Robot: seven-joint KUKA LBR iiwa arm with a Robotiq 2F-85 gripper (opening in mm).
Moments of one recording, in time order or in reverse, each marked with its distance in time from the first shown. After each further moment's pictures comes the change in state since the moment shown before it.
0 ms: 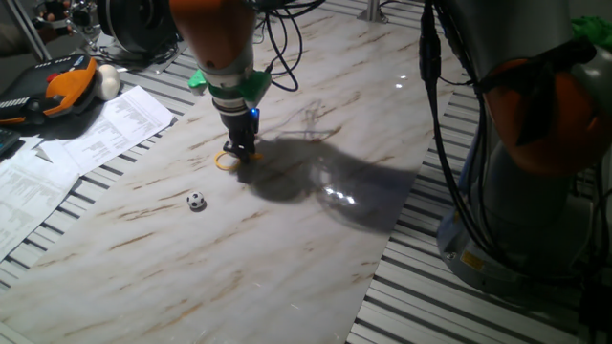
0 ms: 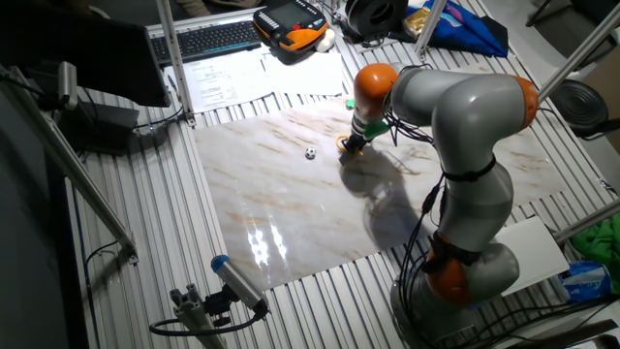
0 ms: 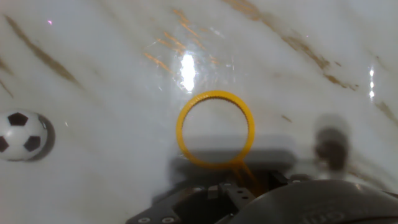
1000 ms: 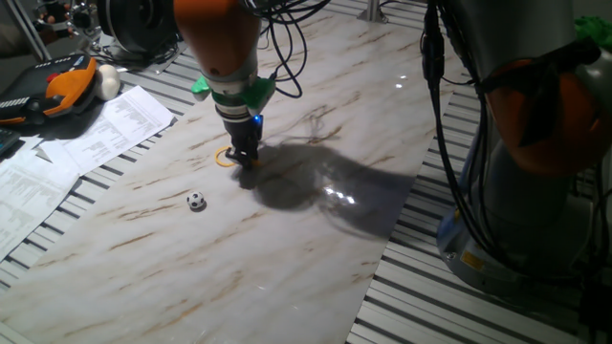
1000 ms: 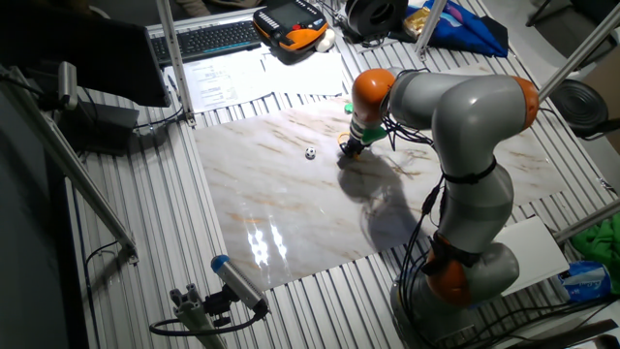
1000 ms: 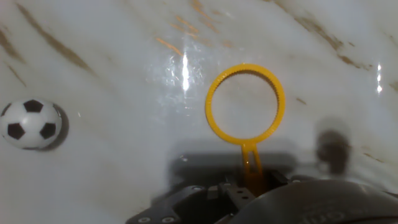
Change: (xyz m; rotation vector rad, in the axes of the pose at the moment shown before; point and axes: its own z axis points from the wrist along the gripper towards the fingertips) arm 0.009 0.010 0.001 0.001 -0.004 0.025
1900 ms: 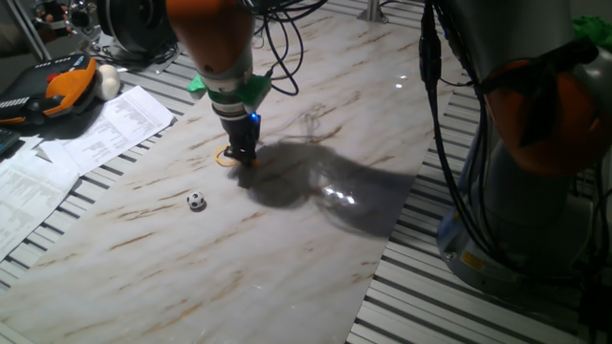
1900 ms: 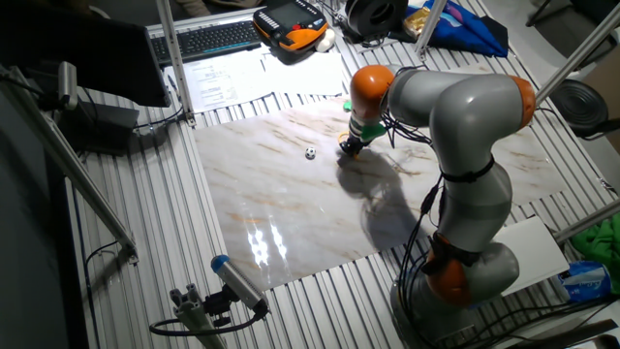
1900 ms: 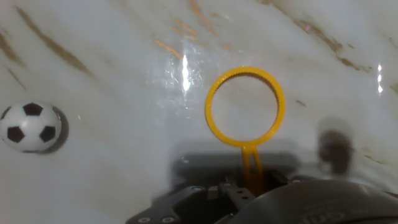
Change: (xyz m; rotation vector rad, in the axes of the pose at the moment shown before) arm -0.002 0.003 -0.007 -0.001 0.030 0.004
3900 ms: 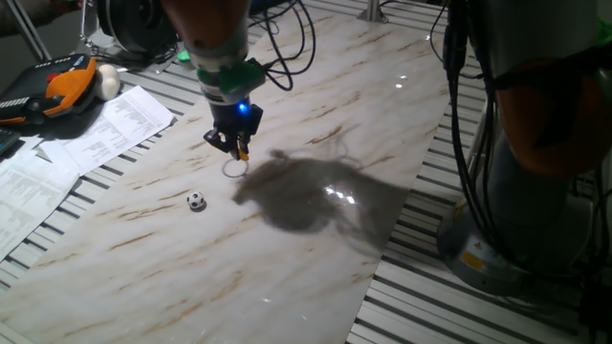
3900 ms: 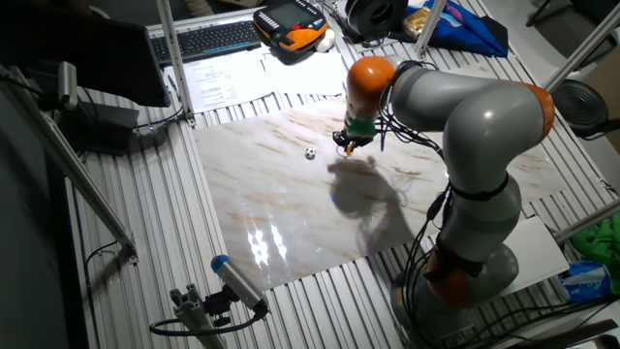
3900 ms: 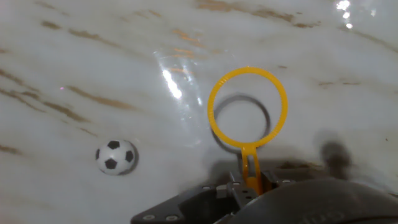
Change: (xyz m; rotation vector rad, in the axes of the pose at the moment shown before) arm 0.014 0.039 -0.070 -0.059 -0.047 0.423
